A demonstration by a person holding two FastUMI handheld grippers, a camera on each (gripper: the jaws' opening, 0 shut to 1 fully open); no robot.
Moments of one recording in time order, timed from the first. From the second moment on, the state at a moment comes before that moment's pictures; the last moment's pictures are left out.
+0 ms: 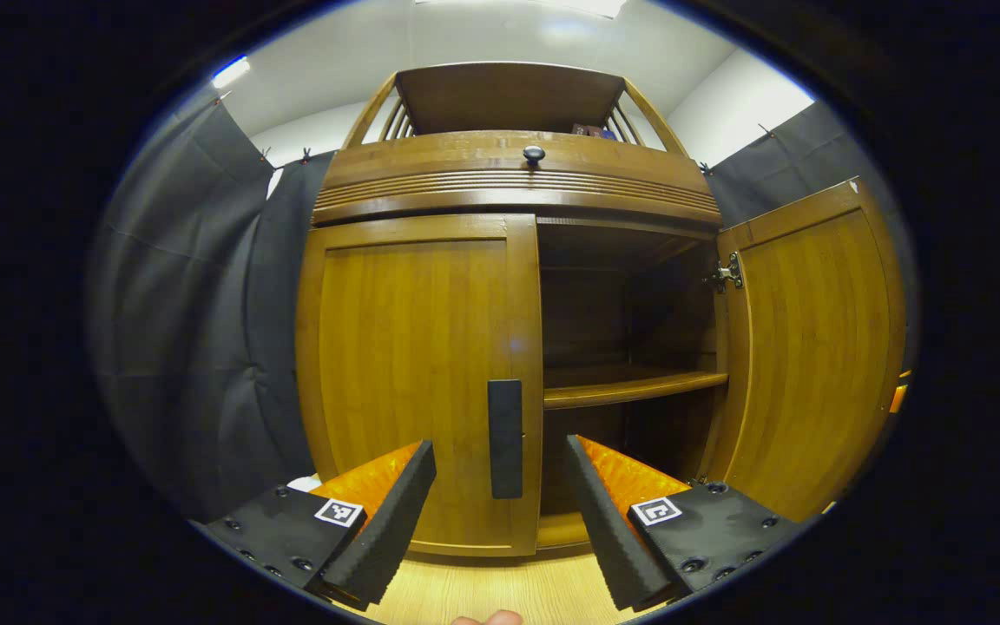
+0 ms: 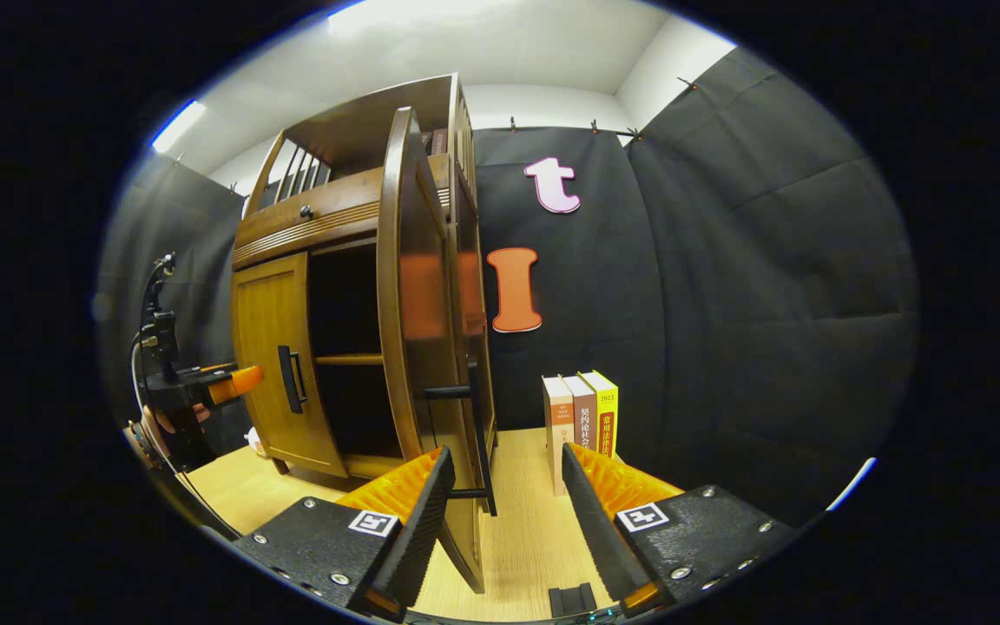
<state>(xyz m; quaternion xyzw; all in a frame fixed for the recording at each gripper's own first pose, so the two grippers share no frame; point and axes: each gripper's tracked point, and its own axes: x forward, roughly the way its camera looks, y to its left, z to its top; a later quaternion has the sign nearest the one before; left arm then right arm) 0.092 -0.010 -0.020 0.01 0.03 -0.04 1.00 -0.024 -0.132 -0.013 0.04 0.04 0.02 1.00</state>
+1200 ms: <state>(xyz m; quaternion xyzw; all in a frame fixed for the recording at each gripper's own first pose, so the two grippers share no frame) 0.199 -0.012 -0.065 0.02 0.06 -0.04 1.00 -0.018 -0.144 -0.009 -0.01 0.03 -0.03 1.00</state>
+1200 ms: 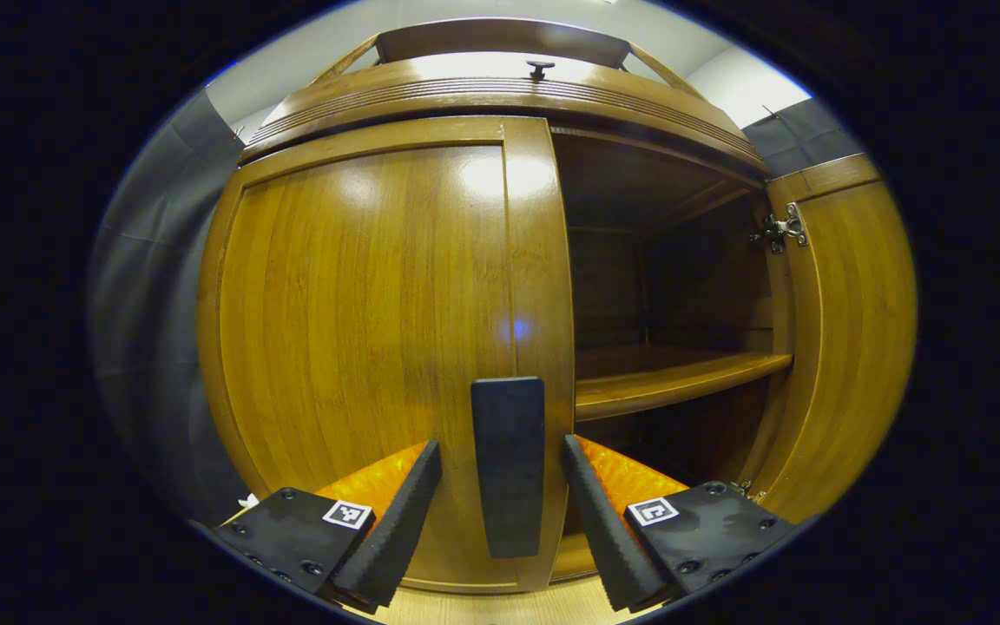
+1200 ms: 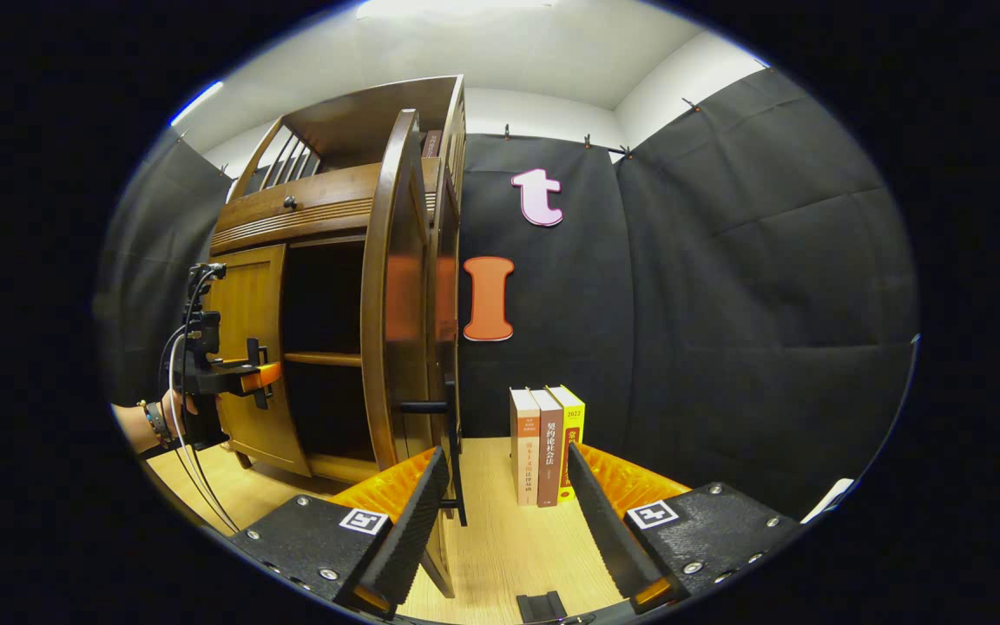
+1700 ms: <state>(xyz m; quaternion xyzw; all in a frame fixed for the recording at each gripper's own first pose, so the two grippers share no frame) 0.198 -0.018 -0.064 0.00 0.06 -0.06 1.00 -0.025 -0.153 -0.006 -0.01 0.02 -0.05 1.00</state>
